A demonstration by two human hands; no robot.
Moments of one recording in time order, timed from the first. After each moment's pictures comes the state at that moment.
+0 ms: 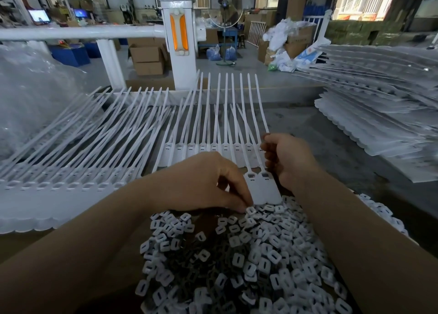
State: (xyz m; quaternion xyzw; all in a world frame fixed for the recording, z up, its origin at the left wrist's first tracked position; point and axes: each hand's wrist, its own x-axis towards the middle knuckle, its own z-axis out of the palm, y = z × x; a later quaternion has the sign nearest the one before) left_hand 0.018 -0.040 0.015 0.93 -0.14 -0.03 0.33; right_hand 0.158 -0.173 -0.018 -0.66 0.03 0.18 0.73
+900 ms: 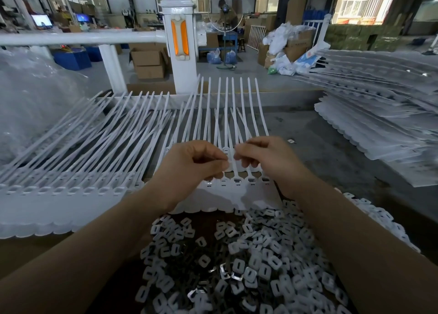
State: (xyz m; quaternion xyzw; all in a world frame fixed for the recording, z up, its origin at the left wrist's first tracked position) left_hand 0.021 -0.028 -0.009 0.80 0.08 0.18 0.56; right_hand 0.139 -0.176 -0.008 -0.76 -0.29 0.15 0.56
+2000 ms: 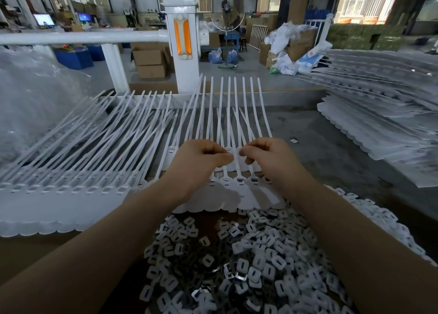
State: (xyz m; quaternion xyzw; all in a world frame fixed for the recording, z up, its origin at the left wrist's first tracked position) left_hand 0.043 -0.030 -0.010 0.81 0.19 0.17 0.53; right_hand 0.144 -0.167 -0.020 -0.78 -0.24 0.11 0.57
